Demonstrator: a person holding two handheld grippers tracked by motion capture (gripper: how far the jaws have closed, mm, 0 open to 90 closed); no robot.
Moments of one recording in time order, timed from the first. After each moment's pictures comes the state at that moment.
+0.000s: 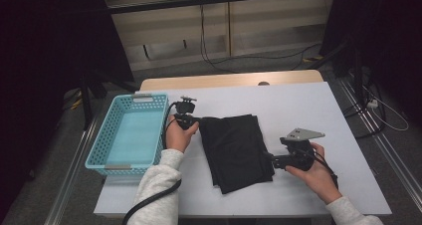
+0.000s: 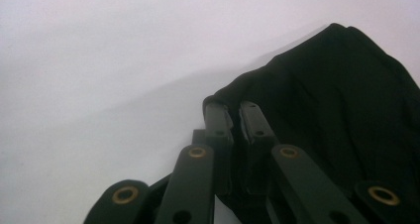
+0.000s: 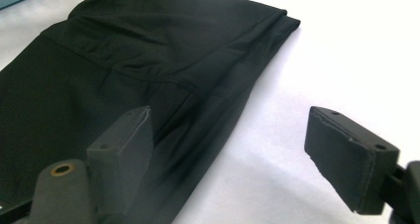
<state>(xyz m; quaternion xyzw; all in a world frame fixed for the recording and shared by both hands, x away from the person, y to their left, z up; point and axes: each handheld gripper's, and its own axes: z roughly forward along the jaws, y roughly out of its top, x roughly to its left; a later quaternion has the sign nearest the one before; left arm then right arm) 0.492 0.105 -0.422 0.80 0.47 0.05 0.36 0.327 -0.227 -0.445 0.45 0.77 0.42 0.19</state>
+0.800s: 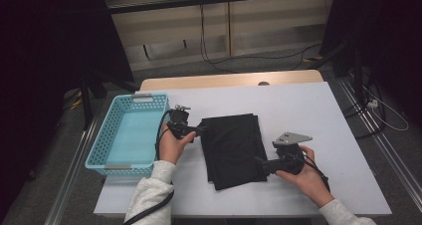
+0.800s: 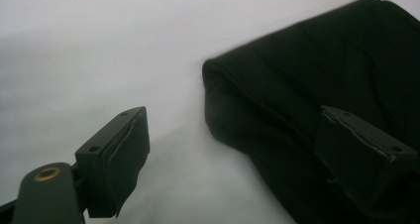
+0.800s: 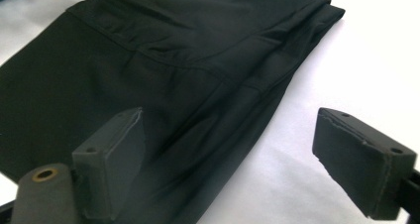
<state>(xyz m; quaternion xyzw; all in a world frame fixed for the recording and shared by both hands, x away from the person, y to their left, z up) 0.468 0.128 -0.437 0.81 0.47 0.09 0.36 0.326 -0.202 -0.454 0.44 0.78 0.41 0.18</state>
